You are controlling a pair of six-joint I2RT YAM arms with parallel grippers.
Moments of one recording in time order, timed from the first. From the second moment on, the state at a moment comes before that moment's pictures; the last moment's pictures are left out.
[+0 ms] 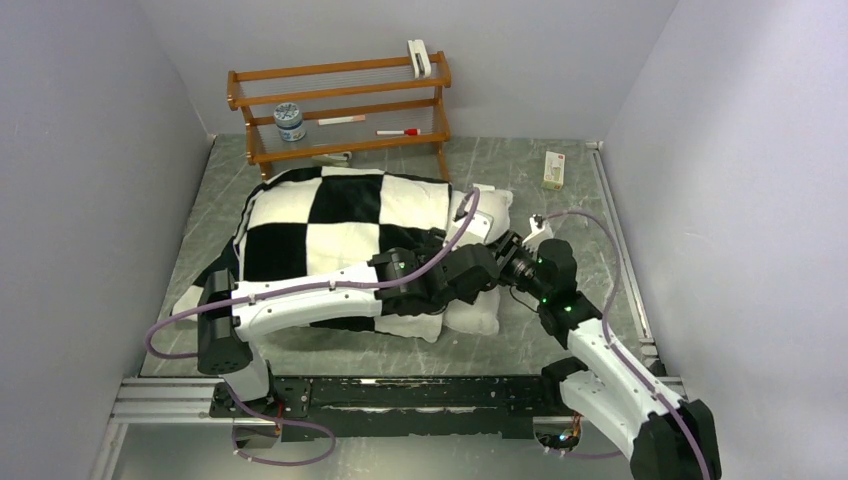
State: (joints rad) left arm -1.33 1.70 1.59 -0.74 -0.64 -0.62; right arm 0.34 0.86 0.37 0.19 -0.34 0.90
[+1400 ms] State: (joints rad) left arm -1.18 1.88 1.86 -0.76 -0.87 -0.37; right arm 0.36 0.51 0.64 -0.47 0.25 0.93
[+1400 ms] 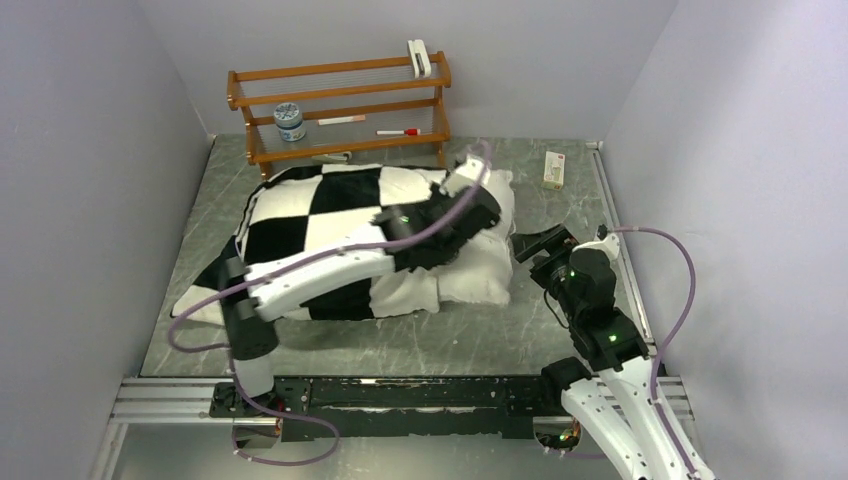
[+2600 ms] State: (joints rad) left arm -1.17 1.44 1.96 -0.71 -0.98 -0.09; right arm 0.73 1.23 0.45 0.46 -0.14 1.15
